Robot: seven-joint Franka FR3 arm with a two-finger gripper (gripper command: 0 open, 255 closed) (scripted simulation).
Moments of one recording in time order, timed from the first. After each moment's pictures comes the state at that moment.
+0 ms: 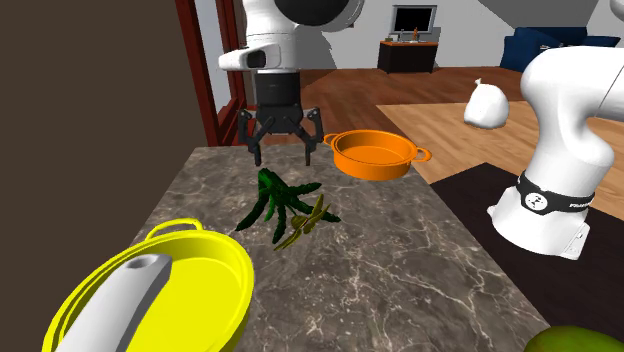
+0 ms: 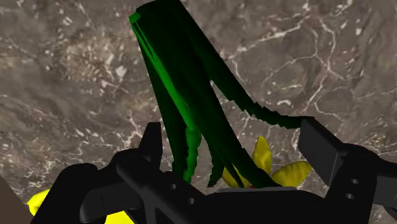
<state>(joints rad) 0.18 0.20 -0.74 -2.08 0.36 2.18 -1.81</state>
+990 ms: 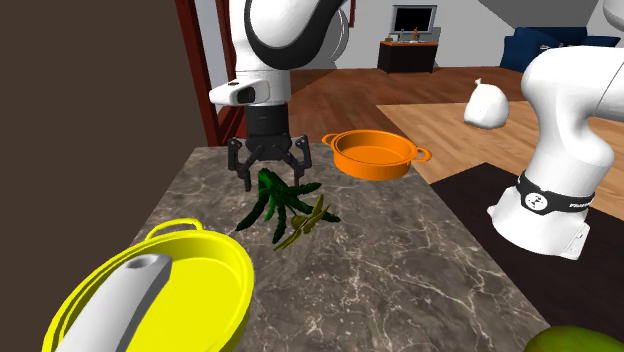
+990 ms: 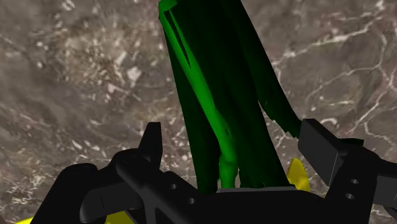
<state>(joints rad) 0.13 0.36 -0.67 -2.03 0.51 2.23 -1.94</state>
